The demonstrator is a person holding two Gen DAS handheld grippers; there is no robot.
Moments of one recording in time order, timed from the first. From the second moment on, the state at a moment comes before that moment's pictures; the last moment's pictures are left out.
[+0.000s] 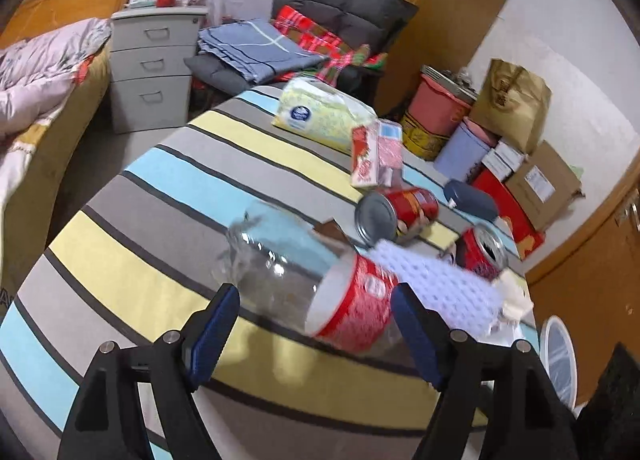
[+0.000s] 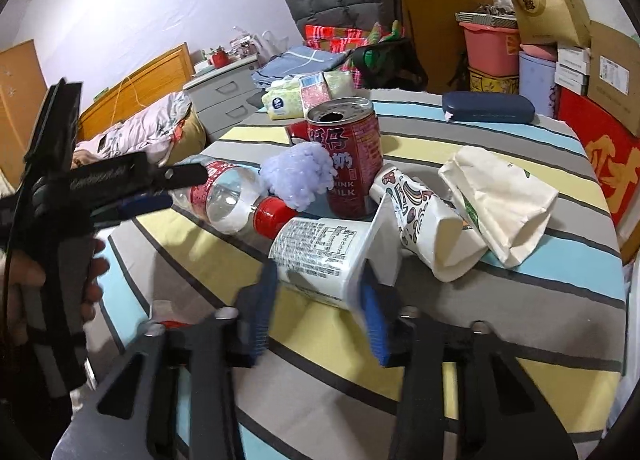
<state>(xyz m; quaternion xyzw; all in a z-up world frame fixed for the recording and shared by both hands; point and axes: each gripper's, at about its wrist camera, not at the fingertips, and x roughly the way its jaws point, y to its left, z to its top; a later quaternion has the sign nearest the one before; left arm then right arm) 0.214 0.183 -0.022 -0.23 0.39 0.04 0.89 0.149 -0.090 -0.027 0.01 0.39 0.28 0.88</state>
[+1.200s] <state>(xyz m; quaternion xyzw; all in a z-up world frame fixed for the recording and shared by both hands) 0.252 0.168 -0.039 -0.14 0.43 0.05 0.89 0.149 -0.102 -0.030 0.02 0.38 0.27 0.88</state>
